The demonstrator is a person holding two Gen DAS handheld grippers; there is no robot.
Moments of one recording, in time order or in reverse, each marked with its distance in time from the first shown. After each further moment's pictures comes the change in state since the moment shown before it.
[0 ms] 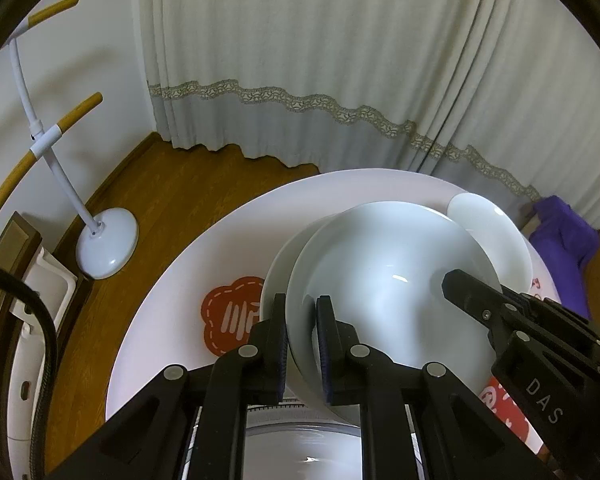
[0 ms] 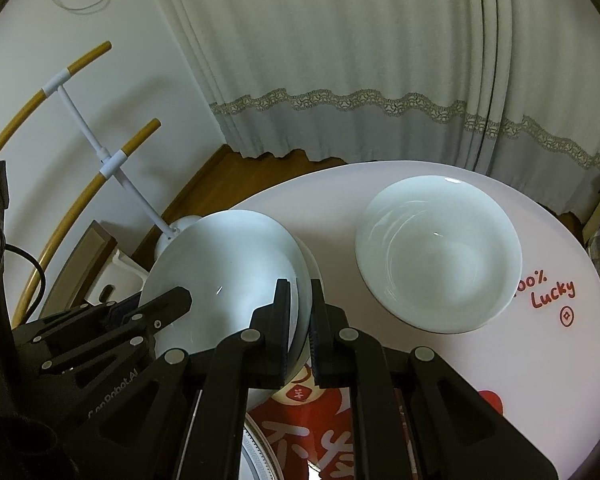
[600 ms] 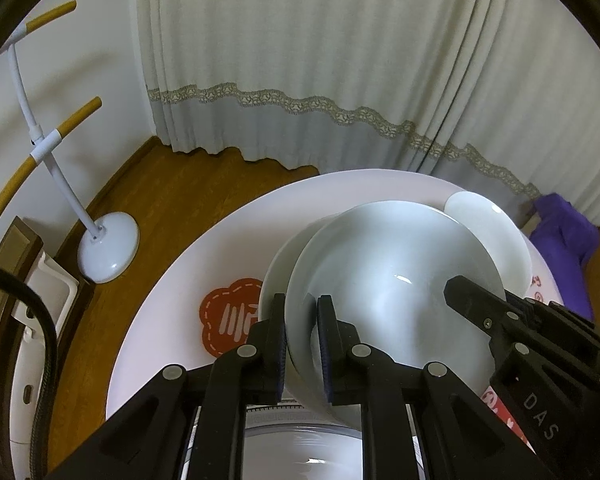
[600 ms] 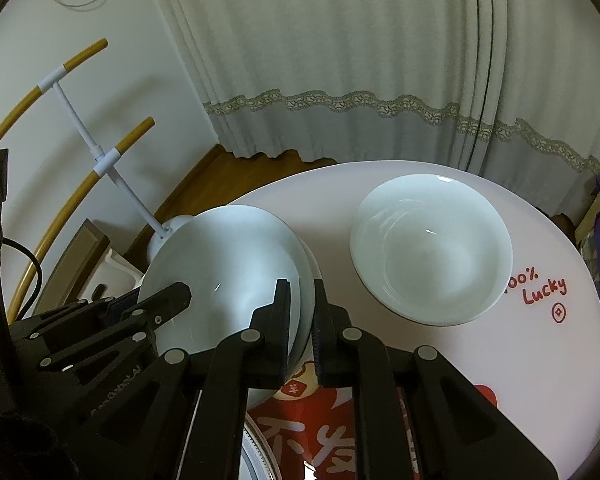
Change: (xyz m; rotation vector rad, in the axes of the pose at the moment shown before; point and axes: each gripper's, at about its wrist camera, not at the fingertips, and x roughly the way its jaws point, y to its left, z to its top) left arm -0.003 -0.011 -0.009 0.012 -0.012 0.007; right arm -0.005 0.007 -0.005 -0.019 -0.002 -0.034
